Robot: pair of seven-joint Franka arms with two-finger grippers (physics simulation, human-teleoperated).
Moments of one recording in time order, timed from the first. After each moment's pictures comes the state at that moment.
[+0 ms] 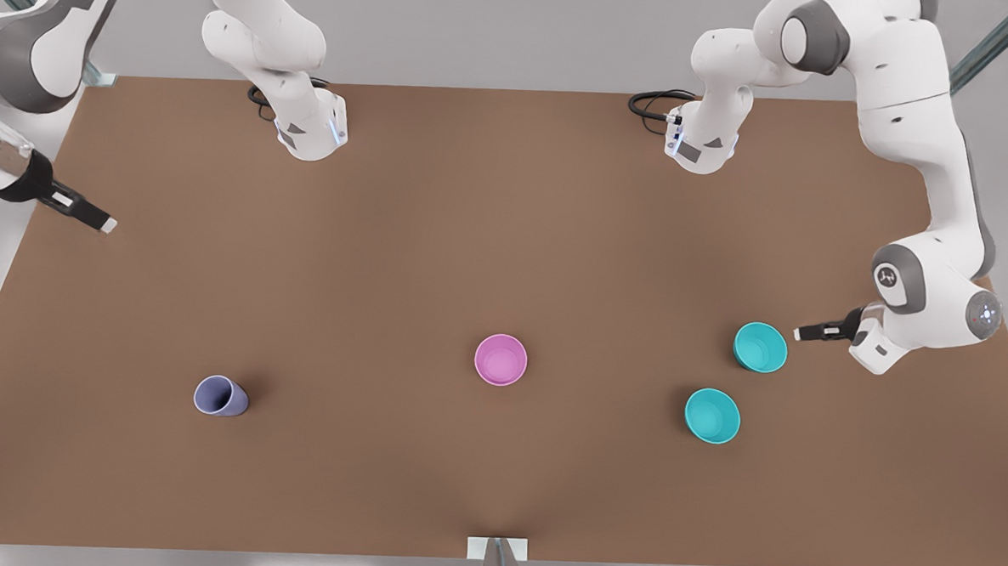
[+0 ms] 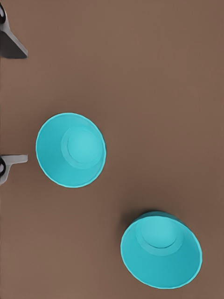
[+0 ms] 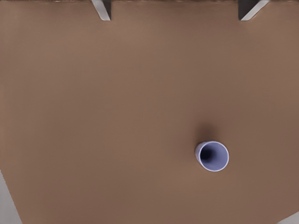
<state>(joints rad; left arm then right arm) -0.05 0.41 0.33 -1.83 -0.27 1.95 0.27 -0.12 -0.01 -0.09 -1.54 -0.02 1.41 0.25</state>
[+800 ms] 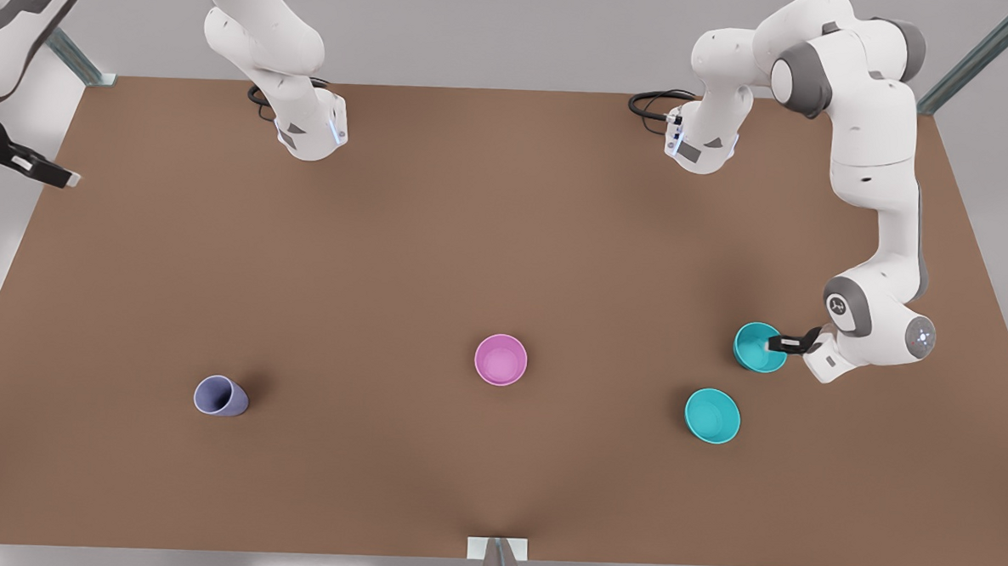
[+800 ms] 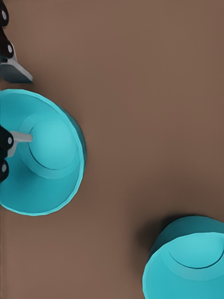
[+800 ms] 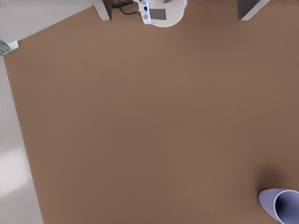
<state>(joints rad) -0.04 0.58 0.29 -1.86 -0.37 2.13 0.56 -0.28 0.00 -0.10 -1.53 -0.10 1.24 0.07</state>
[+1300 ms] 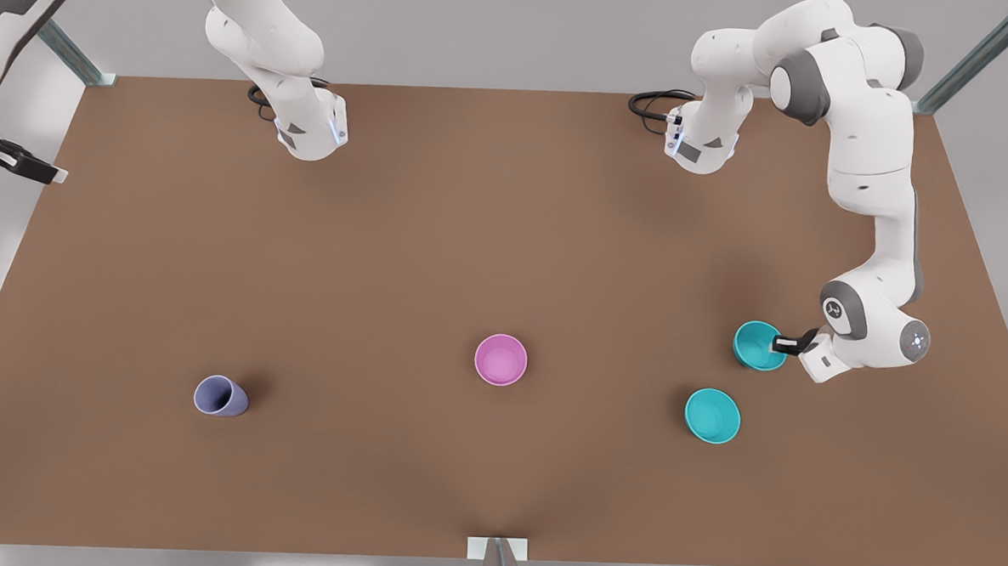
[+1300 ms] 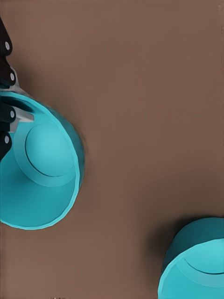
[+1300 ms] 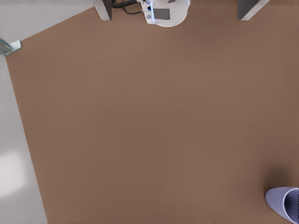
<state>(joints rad) -0.04 0.61 0.29 -1.86 -0.38 2.14 0.63 -0.32 0.01 -0.09 -1.51 -0.10 1.23 0.03</state>
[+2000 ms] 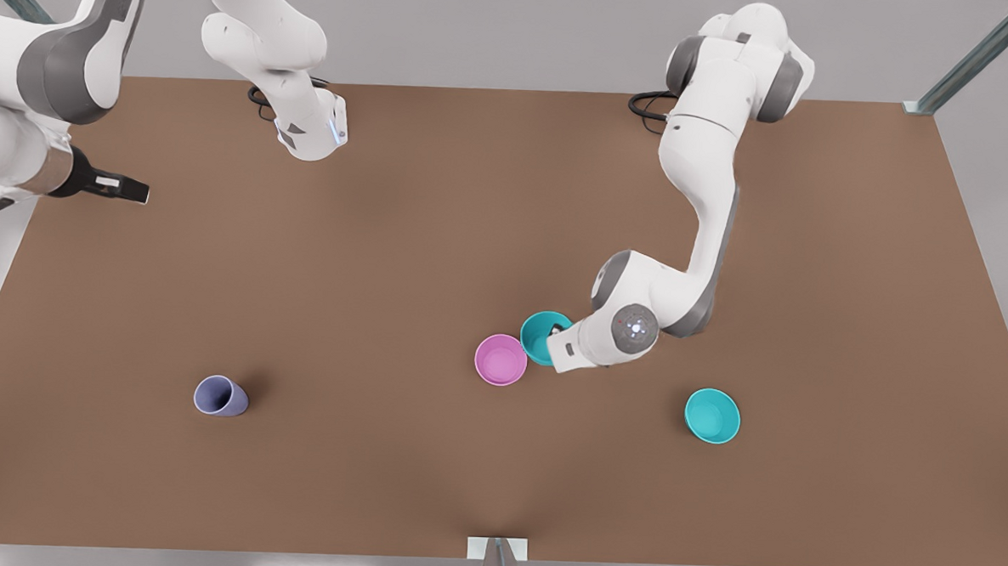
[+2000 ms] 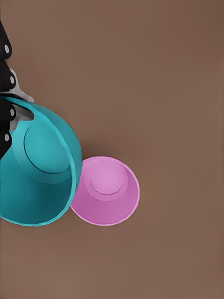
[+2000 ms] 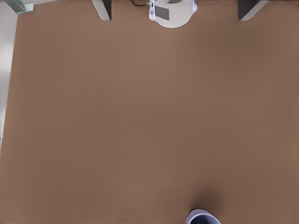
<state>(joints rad) -0.64 0.77 0.19 -1.25 -0.37 1.90 0.04 -0.01 0.02 -0.09 -1.51 -0.11 1.23 0.01</state>
